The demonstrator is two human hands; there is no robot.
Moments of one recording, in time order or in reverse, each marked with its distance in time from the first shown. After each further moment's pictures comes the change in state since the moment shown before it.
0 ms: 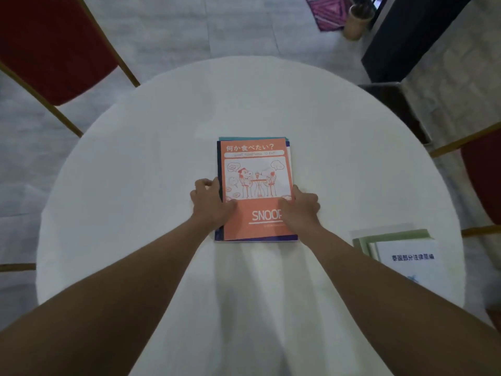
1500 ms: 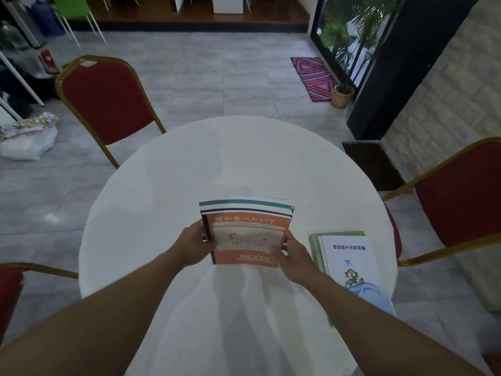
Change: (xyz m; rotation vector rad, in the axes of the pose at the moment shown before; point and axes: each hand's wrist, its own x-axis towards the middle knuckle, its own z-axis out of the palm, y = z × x) left_hand -0.199 0.004 -0.040 -0.208 -0.062 0.180; right_hand -0.137 0.116 -0.081 0.194 -0.260 -0.502
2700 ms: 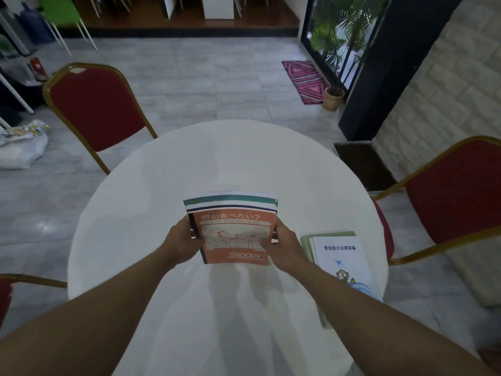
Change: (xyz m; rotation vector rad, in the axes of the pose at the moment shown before) left_hand -0.001 0.024 -0.007 -0.078 0.086 -0.082; right_hand 0.016 -0.023 -0.009 0.071 0.069 -0.008
